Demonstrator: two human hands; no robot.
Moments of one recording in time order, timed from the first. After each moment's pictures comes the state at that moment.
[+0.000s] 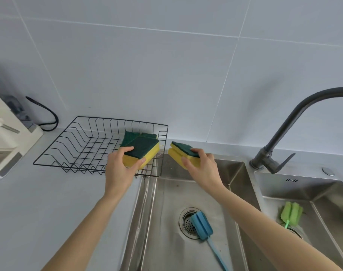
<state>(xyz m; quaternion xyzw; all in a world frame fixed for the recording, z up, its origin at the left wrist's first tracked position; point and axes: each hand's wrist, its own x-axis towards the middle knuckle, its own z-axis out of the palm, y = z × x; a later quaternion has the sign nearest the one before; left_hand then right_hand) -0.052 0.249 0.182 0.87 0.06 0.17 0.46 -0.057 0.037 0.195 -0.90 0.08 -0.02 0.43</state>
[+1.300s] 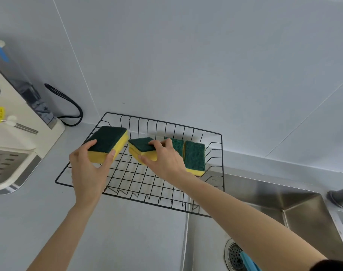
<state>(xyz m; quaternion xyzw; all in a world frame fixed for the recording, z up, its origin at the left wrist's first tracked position) 0.048 0.428 0.140 0.84 0.22 0.25 0.42 0.102 0.263 0.149 -0.95 -0.12 0.08 0.29</state>
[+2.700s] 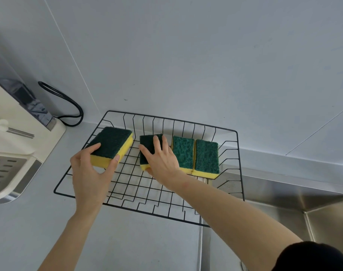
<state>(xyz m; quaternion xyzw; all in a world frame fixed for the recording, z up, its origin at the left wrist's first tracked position) 0.062 0.441 0.123 0.86 0.19 0.23 0.41 0.136 0.292 0.089 -0.96 -0.27 0.05 0.06</state>
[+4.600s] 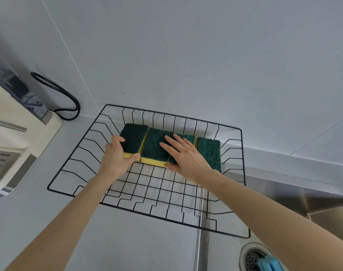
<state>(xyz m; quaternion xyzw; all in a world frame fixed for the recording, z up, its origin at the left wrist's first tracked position) 0.122 0.426 0.093 0.94 0.14 -0.01 0.32 0.148 0.221 0.086 -0.94 -0.33 0.07 0.10</state>
